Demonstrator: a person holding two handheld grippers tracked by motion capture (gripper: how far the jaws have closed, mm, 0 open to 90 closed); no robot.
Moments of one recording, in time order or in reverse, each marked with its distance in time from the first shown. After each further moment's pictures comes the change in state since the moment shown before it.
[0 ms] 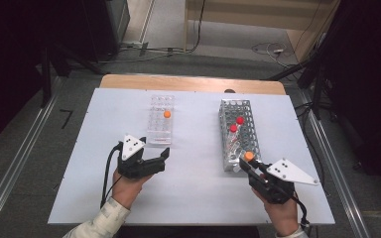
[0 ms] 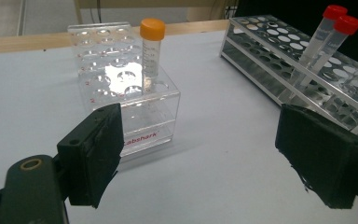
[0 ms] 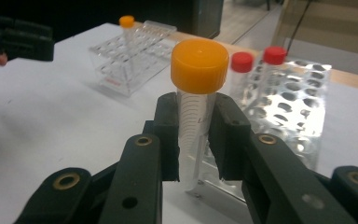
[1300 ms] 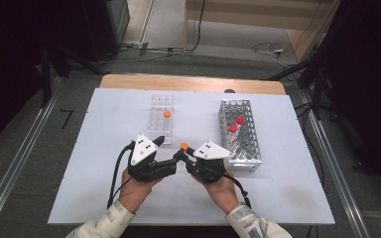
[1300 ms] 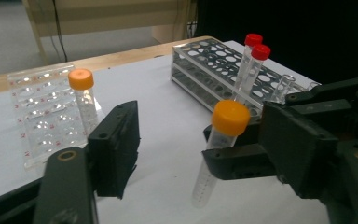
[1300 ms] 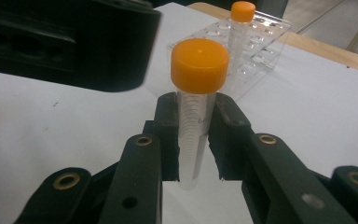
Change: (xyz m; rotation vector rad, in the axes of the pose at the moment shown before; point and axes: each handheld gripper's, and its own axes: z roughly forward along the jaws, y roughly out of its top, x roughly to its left) left arm -0.033 0.021 -0.009 -0.061 -0.143 0.085; right arm 0.084 0.027 0.121 0.076 0.179 -0.093
